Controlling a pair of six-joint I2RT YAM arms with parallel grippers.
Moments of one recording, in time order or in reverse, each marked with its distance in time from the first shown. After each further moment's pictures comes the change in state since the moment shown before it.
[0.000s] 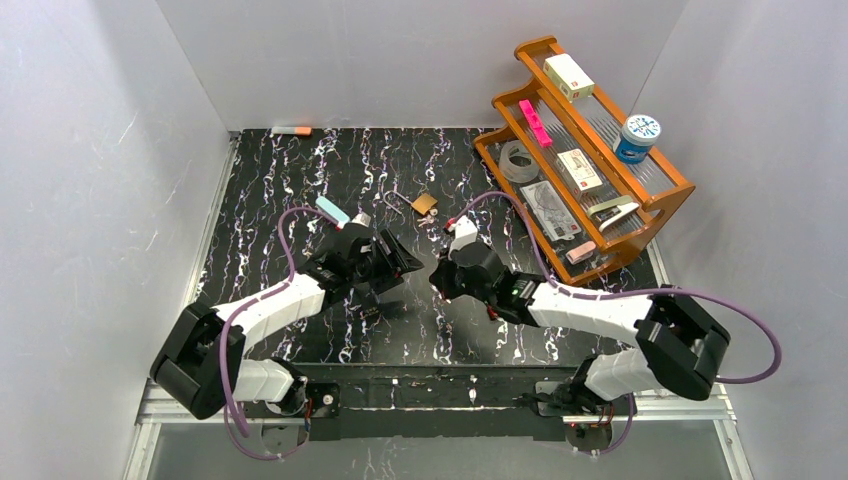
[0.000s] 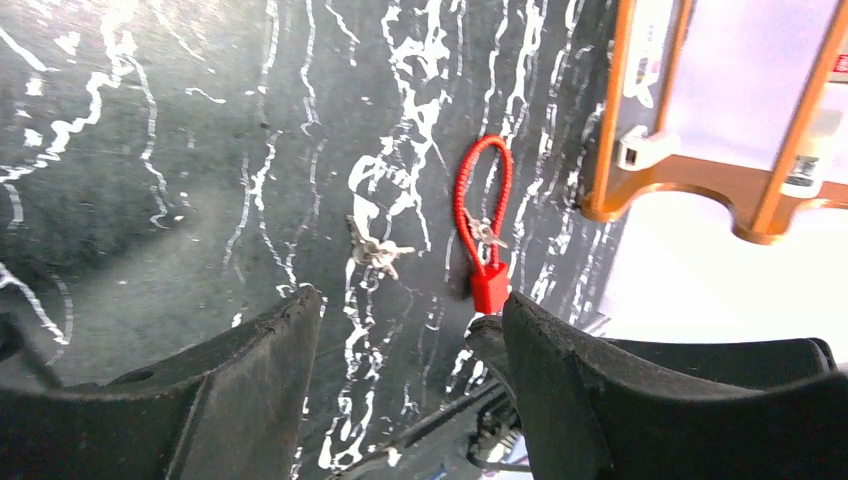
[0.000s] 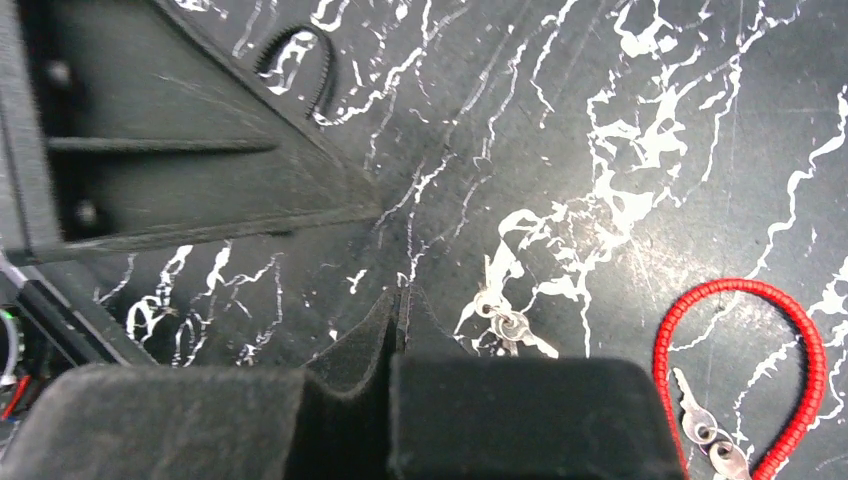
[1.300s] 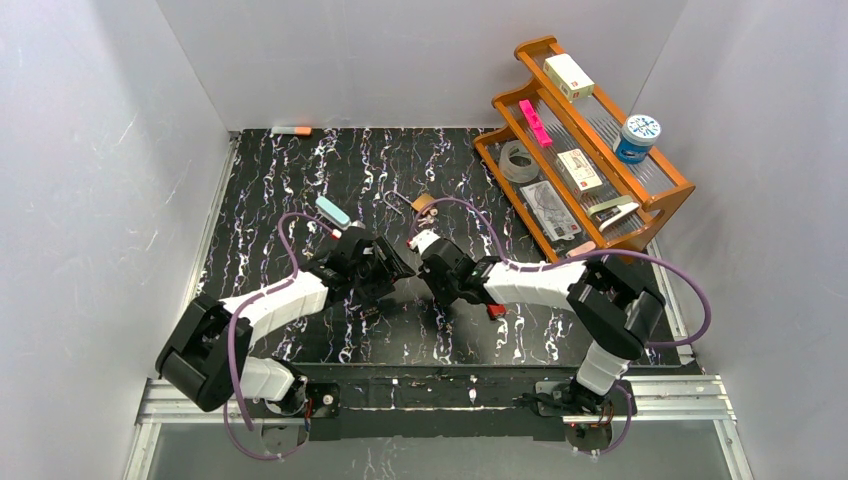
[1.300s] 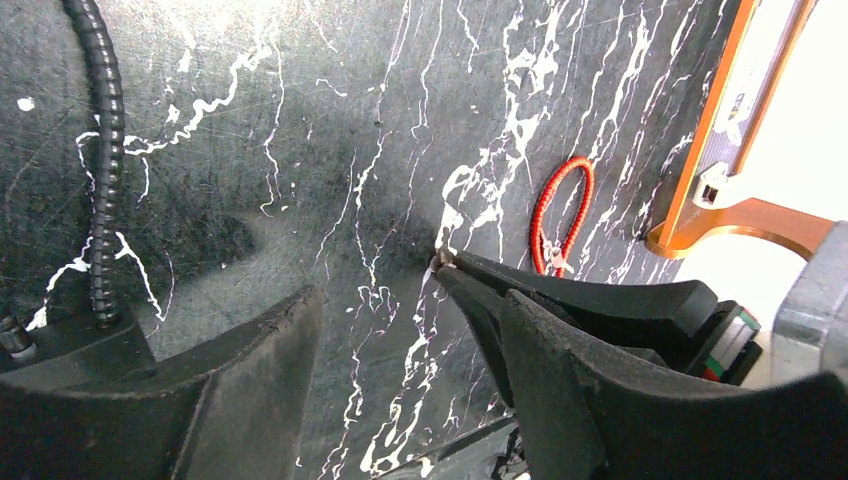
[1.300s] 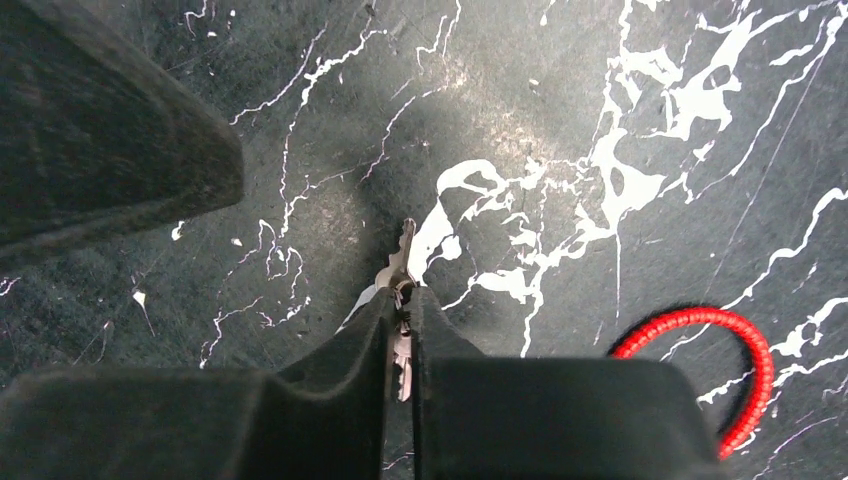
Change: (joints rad) left arm 0.013 0.040 -0.009 -0.064 -0.056 -0.028; right arm -0.001 0.314 0.214 -0.276 -0.031 -0.297
